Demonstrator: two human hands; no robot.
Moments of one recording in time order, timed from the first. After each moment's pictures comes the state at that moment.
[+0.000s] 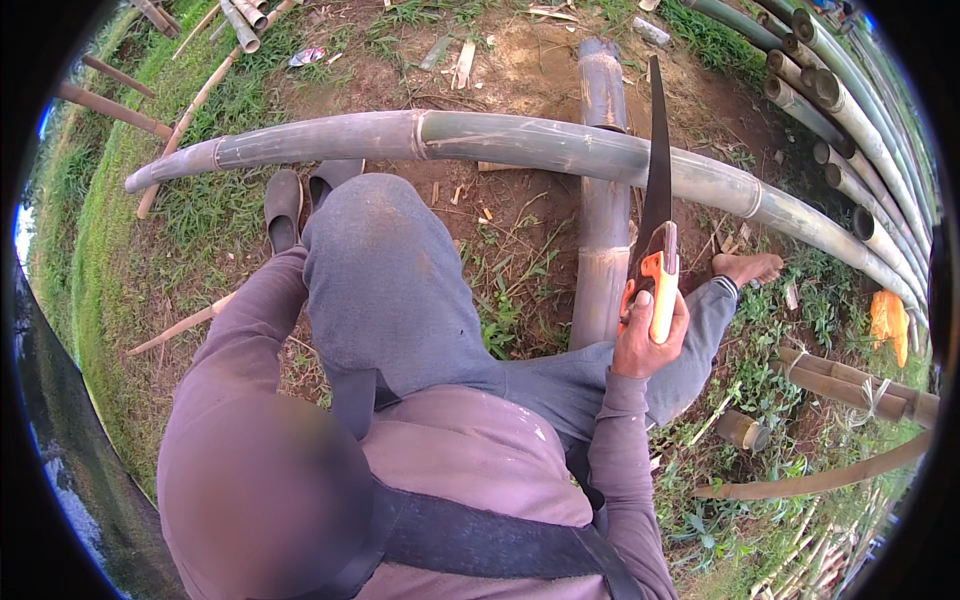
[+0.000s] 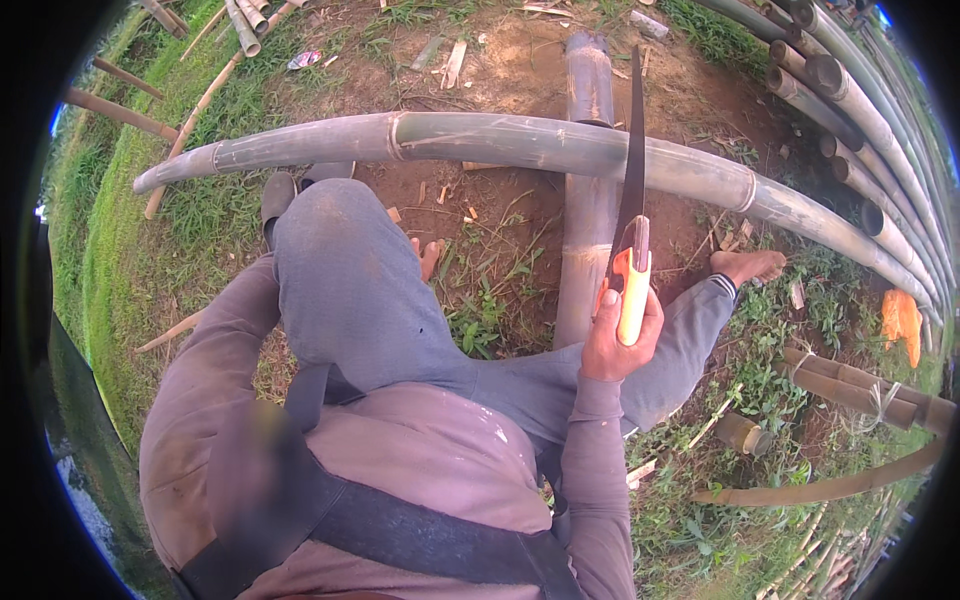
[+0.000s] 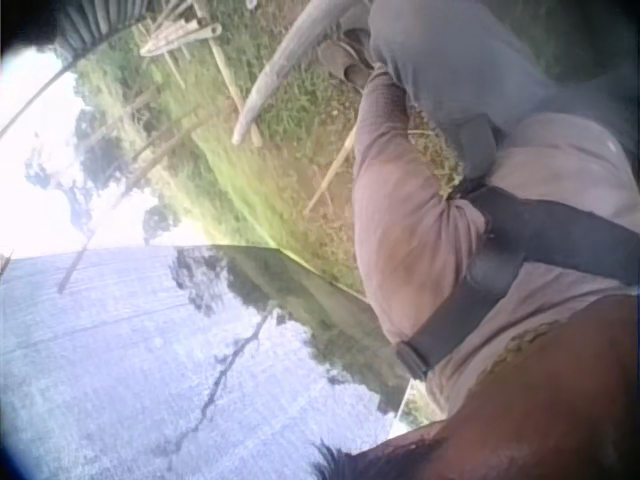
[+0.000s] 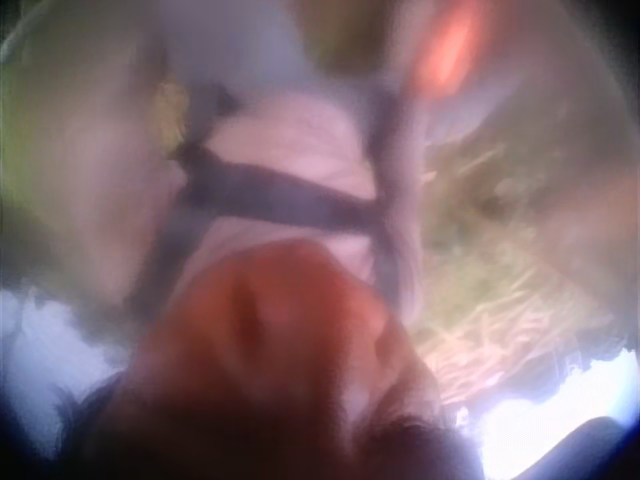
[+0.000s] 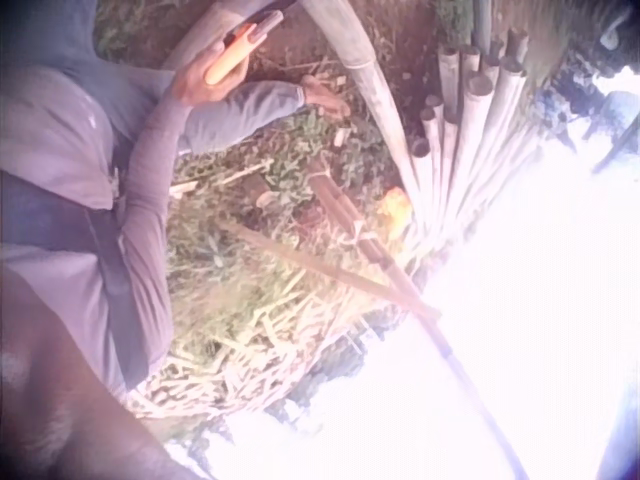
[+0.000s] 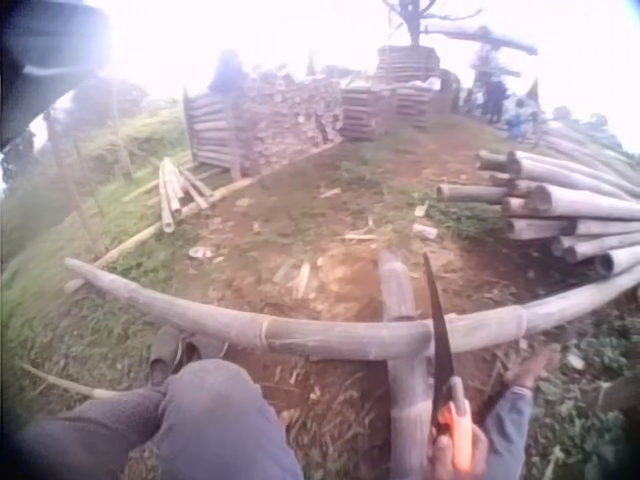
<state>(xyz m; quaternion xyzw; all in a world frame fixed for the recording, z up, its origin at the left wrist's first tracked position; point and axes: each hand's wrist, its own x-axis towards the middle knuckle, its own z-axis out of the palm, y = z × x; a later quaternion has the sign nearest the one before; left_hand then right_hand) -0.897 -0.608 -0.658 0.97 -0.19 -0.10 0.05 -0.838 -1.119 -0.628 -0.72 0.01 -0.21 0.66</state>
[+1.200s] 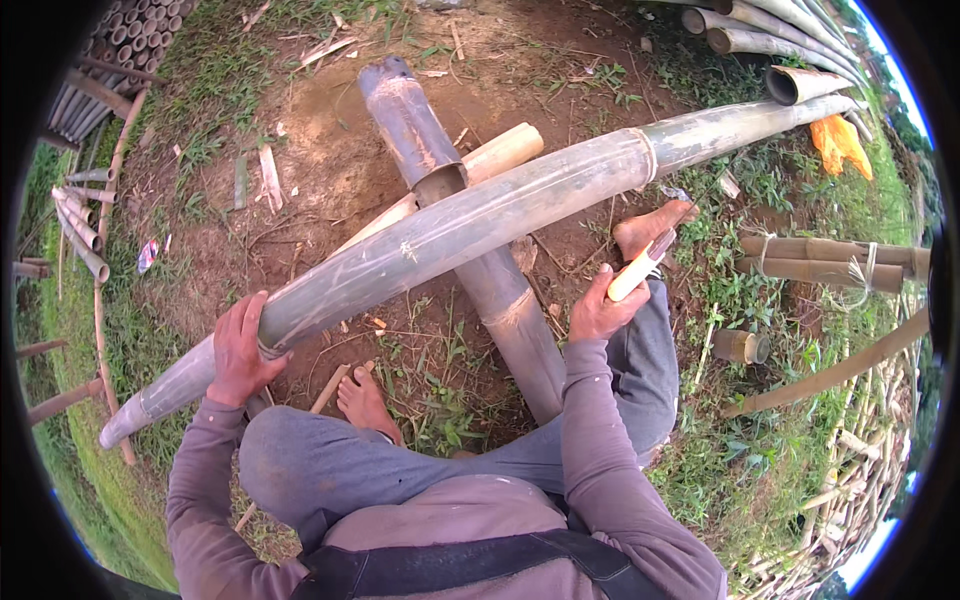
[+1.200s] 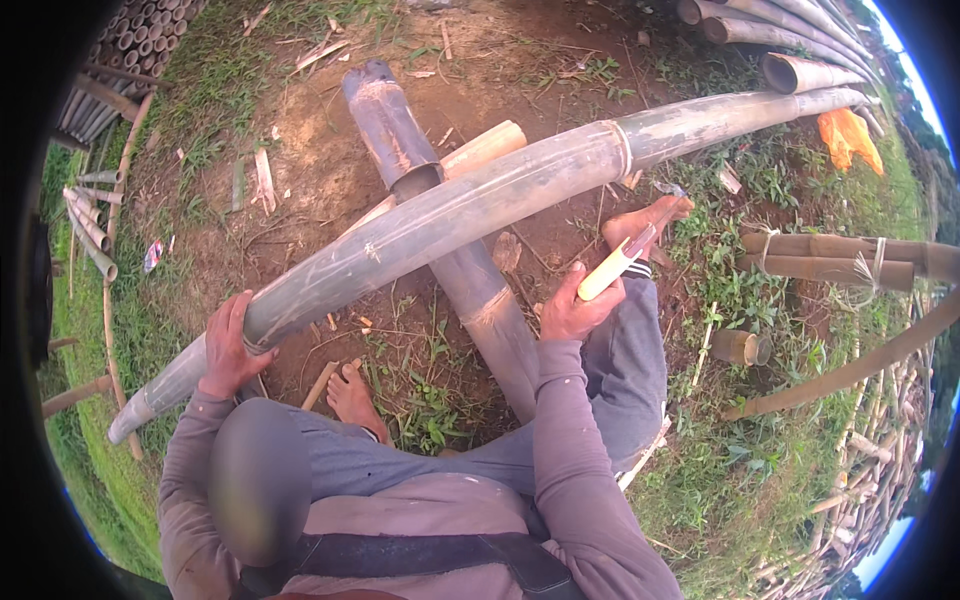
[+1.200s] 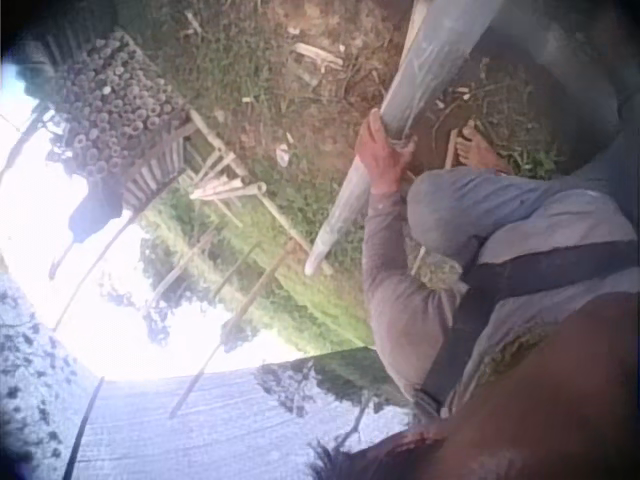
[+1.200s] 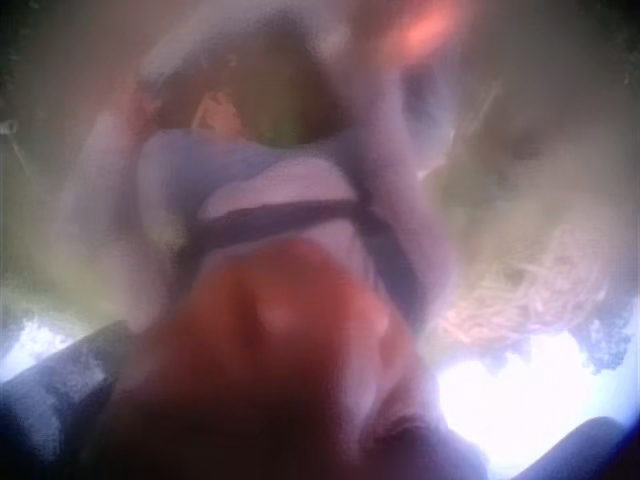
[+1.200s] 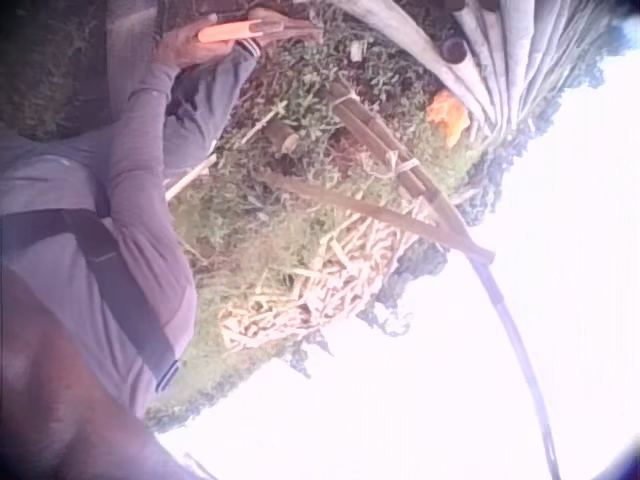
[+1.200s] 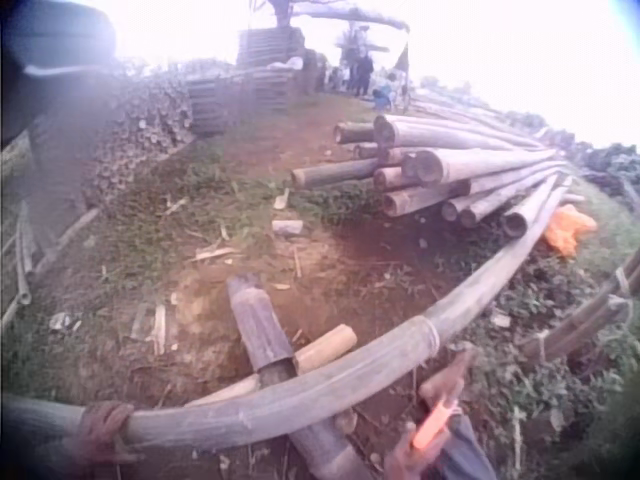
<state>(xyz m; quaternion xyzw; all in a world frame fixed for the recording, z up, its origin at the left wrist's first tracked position) -0.724 -0.636 -0.601 0.98 -0.18 0.00 0.09 -0.708 -1.154 -0.702 -0.80 0.28 -0.39 0.37</state>
